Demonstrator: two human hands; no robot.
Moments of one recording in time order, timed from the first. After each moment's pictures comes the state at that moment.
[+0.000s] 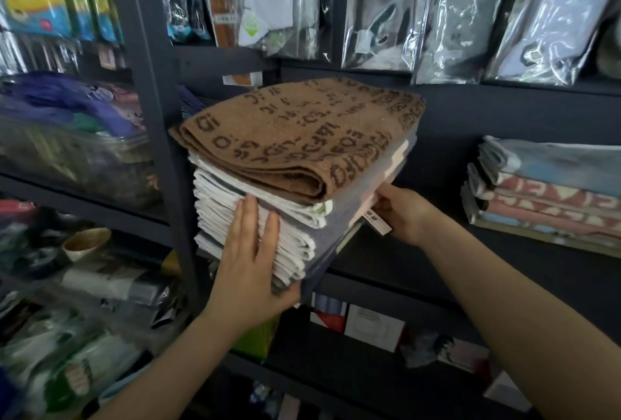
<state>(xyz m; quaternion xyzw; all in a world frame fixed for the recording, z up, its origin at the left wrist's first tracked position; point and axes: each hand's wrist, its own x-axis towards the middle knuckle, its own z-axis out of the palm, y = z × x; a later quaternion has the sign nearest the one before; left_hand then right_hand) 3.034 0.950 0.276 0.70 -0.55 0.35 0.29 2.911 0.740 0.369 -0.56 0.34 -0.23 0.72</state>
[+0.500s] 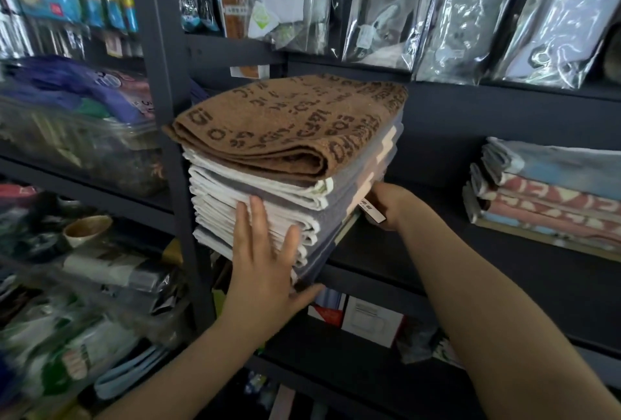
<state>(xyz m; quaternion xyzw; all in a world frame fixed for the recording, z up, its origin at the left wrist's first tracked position) 3.001 0.951 0.278 0.71 -0.53 0.37 0.29 2.939 0.746 0.374 -0.54 0.45 -0.20 0.68</state>
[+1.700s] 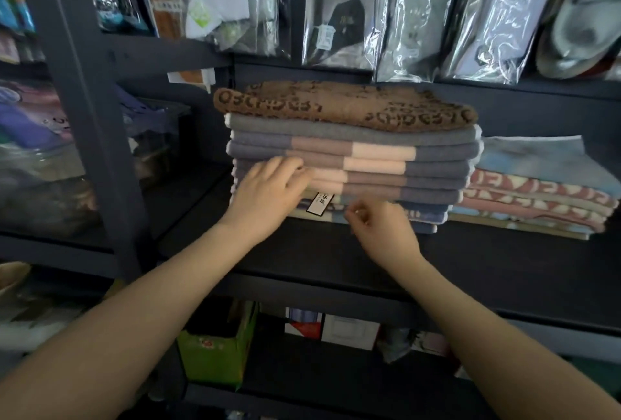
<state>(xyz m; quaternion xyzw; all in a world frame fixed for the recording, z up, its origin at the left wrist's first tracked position) 3.081 0.841 0.348 0.57 -0.63 0.49 0.19 2.891 0.772 0.347 -0.86 0.37 -0.32 0.16</state>
